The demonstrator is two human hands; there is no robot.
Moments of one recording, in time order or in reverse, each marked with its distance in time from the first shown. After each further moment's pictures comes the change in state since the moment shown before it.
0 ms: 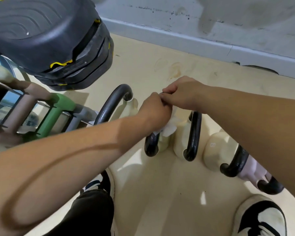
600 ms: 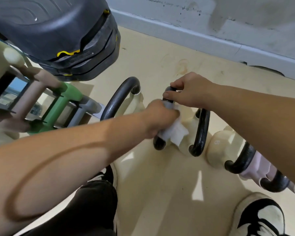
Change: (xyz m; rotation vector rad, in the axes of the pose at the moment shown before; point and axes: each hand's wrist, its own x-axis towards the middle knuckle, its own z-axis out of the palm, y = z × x) left_hand -0.031 -0.016 -0.006 -0.384 -0.173 -0.217; right_hand 0.007 0.001 0.013 -0.118 0.047 -0.035
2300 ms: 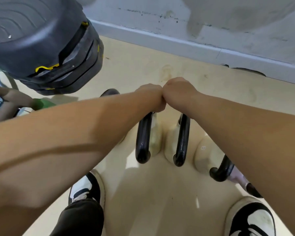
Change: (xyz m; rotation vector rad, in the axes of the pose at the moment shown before) left_hand 0.064 0.085 0.025 1.316 -0.057 0.064; right_hand 0.007 0.012 -0.014 0.367 0.089 0.246
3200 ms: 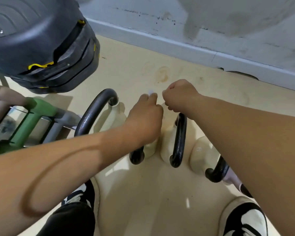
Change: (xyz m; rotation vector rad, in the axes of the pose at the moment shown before) left_hand -0.040 -0.019 0.056 0.085 0.431 0.276; right_hand 0.004 0.012 0.000 0.129 0.027 0.080
